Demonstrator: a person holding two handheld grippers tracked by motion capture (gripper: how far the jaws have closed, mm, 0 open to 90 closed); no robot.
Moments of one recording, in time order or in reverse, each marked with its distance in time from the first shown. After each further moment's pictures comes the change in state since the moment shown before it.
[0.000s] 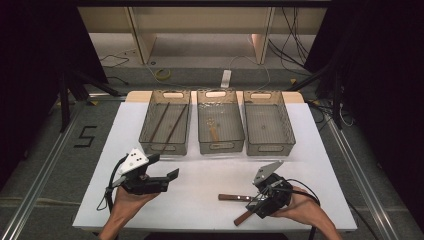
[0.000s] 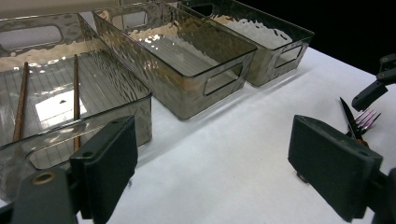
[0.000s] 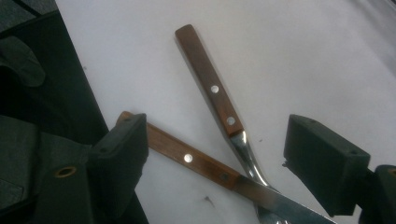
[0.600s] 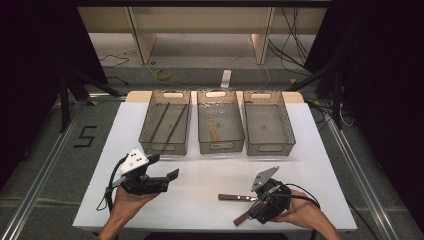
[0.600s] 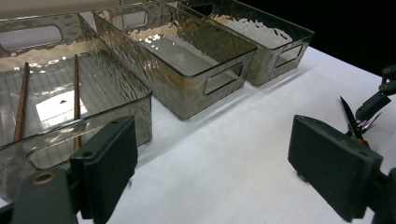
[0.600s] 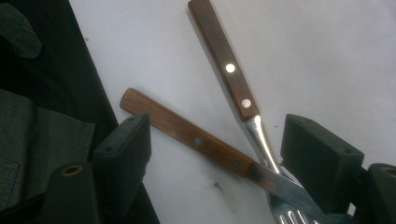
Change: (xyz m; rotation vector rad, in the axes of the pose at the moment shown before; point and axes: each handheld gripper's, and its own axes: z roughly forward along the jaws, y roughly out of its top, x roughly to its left) left arm -0.001 0.000 0.000 -0.001 0.000 0.002; right arm 0.007 -0.004 0.008 0.059 0.007 -0.042
